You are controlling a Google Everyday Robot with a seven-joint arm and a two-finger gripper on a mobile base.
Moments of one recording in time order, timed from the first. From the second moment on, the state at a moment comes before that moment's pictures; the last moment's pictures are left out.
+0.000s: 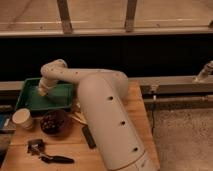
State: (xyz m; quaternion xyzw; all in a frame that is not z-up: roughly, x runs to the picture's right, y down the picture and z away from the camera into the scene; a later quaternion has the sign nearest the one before) arm -0.390 0.031 0.882 -0.32 -0.21 0.27 0.88
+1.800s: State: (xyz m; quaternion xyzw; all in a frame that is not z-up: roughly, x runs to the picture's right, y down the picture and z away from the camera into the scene) arm -0.363 0.023 0.915 -0.31 -0.18 0.30 0.88
